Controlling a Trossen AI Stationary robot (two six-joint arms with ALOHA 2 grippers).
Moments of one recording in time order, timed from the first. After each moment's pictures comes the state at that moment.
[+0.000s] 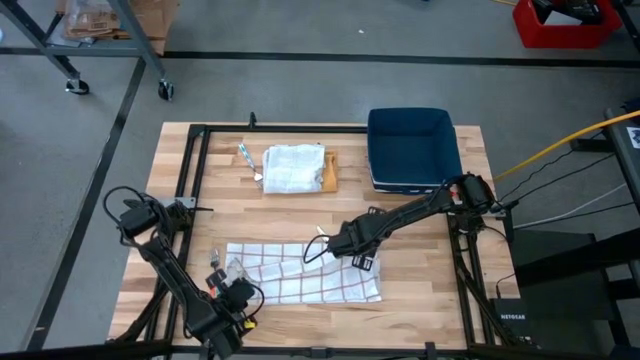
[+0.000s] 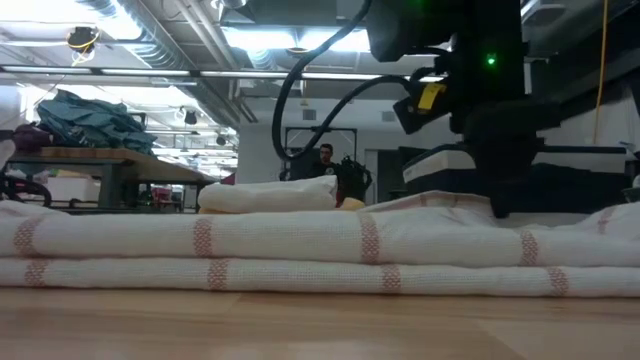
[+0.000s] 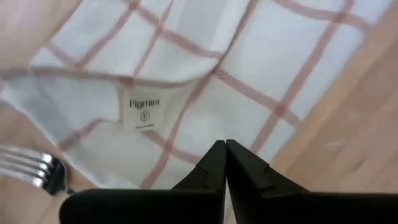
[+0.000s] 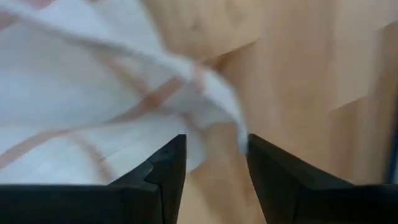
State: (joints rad) left arm -0.96 1.91 1.33 -1.09 -0.43 -1.62; right arm 0.27 1.95 1.38 -1.15 0.11 0.62
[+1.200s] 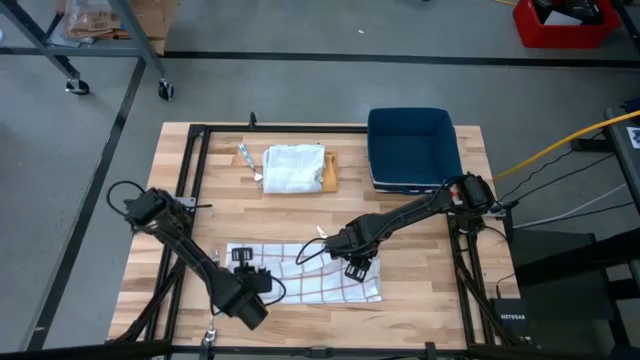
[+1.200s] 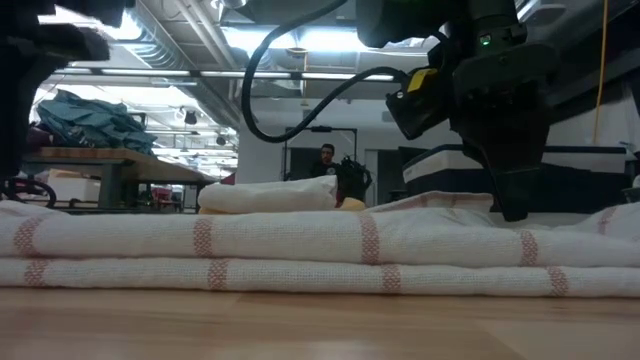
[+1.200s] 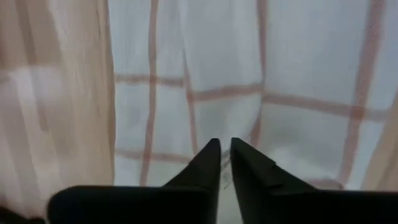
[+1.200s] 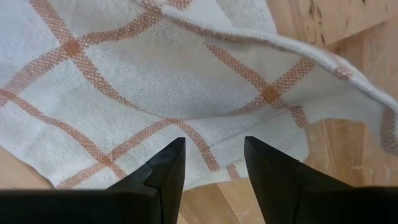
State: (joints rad) left arm -0.74 1.87 1.33 -1.17 -0.32 -0.83; right arm 0.27 1.95 1.38 -1.02 -0.15 0.70
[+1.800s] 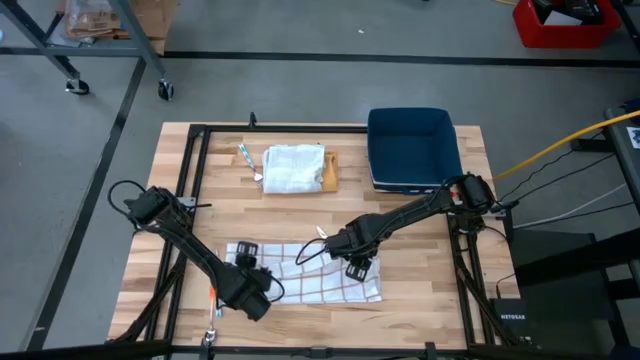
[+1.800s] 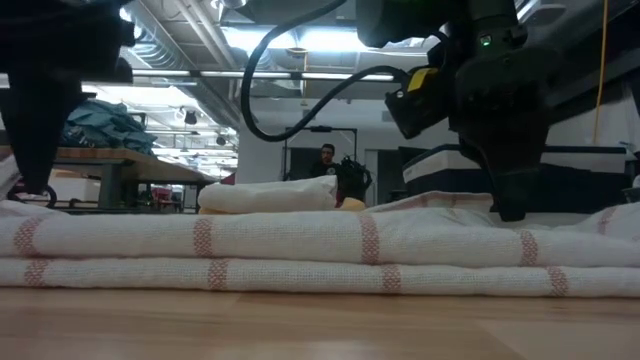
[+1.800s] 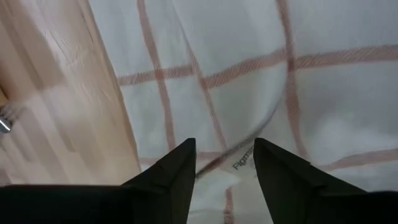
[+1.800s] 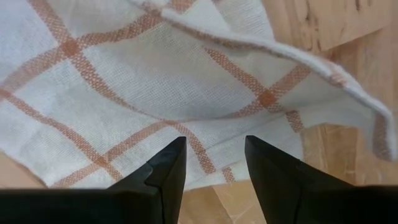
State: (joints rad) left arm -0.71 1.87 1.27 -1.18 -0.29 -0.56; right arm 0.27 1.95 1.38 -1.02 -0.13 0.67
